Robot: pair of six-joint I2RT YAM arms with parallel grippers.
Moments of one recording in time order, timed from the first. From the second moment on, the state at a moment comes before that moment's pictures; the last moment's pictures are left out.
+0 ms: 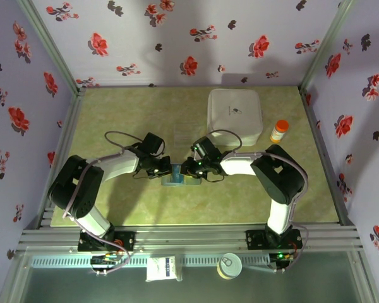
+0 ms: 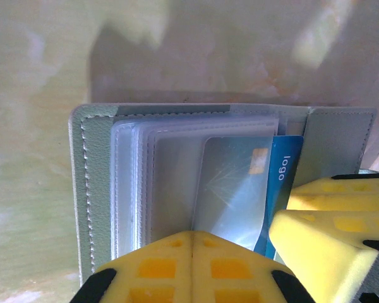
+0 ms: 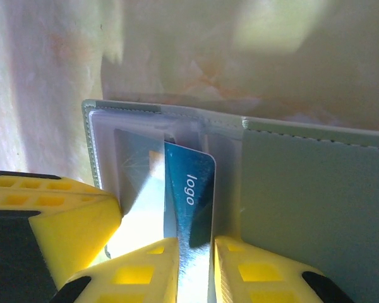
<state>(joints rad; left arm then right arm) -0.58 1.63 0.85 -0.35 0.31 -0.72 0.75 1.84 0.91 0.02 -0.45 0.91</state>
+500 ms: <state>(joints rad) -0.58 1.63 0.85 -0.35 0.31 -0.72 0.74 1.84 0.88 0.09 -0.48 0.94</state>
